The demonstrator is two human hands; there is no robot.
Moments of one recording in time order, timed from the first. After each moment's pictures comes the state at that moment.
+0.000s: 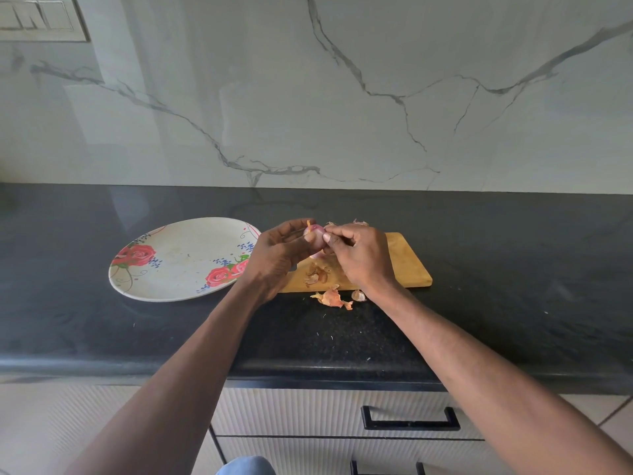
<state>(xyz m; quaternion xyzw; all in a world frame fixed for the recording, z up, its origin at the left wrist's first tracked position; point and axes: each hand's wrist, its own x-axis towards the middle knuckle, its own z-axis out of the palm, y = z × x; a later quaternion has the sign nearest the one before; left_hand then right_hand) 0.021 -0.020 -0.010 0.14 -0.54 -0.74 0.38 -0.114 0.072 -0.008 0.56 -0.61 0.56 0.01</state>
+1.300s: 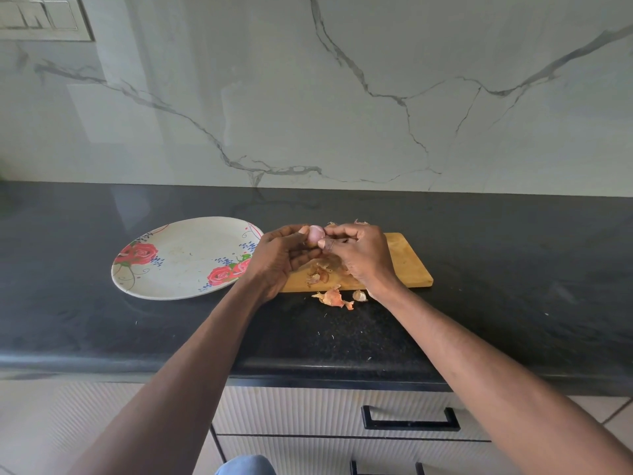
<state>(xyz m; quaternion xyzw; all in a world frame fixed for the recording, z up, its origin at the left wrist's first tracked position) 0.018 -0.027 -0.011 0.22 -0.49 -0.76 0.36 -0.119 0.064 -0.008 0.50 -0.62 0.59 -0.13</state>
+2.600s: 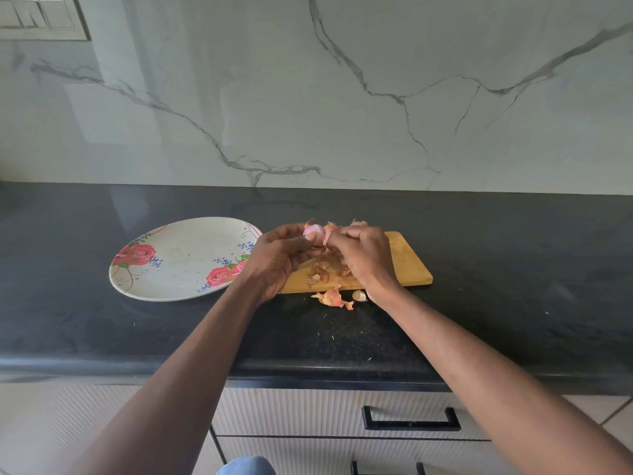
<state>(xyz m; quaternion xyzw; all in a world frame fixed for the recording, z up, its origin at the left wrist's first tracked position) 0.019 -0.026 -0.010 0.20 -0.48 -0.77 0.36 -0.111 0.070 -0.005 0.44 -0.66 0.60 -0.11</state>
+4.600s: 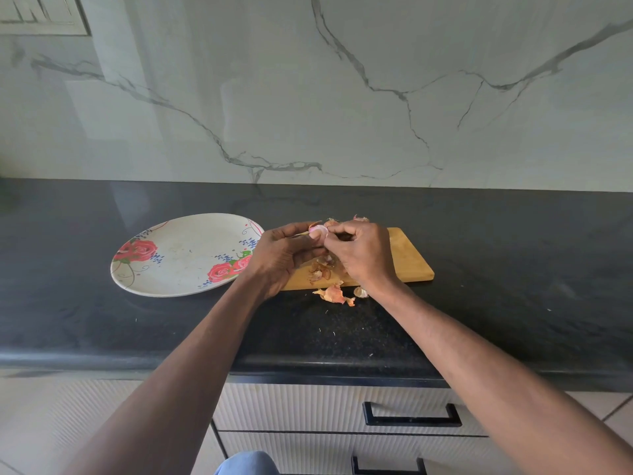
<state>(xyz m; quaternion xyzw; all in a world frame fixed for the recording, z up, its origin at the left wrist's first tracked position) 0.017 -0.022 -0.011 0.20 -0.50 -0.77 0.35 -0.112 0.067 -0.012 0.53 -0.63 0.57 0.02</state>
